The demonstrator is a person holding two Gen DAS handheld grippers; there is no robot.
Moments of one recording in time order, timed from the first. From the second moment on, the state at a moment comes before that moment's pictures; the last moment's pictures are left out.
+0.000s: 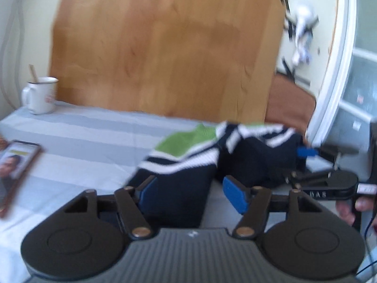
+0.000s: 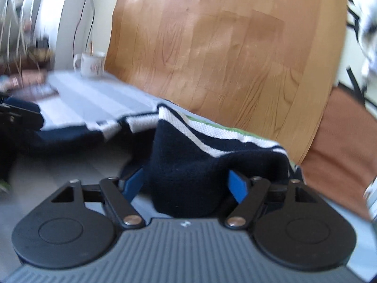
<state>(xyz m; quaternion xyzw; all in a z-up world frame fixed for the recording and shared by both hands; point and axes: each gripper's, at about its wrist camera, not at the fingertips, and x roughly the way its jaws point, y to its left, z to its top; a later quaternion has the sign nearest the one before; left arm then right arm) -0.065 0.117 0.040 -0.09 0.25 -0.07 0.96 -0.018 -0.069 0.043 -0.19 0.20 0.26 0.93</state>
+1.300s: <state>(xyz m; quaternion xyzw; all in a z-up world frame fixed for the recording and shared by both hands) 0.108 0.121 0.022 -0.06 0.41 -0.17 0.89 0.234 -0.120 0.027 -0.08 0.42 0.40 0.81</state>
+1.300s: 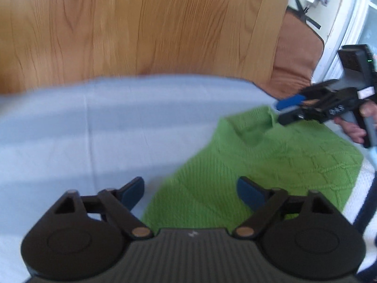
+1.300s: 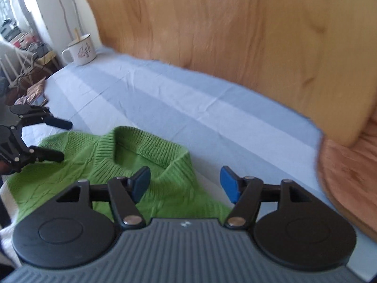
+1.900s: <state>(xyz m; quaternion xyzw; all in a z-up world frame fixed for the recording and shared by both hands) -0.001 0.093 0.147 0.00 0.18 -0.08 0.98 0.044 -0.159 0.196 -0.08 0.13 0.28 0.95</state>
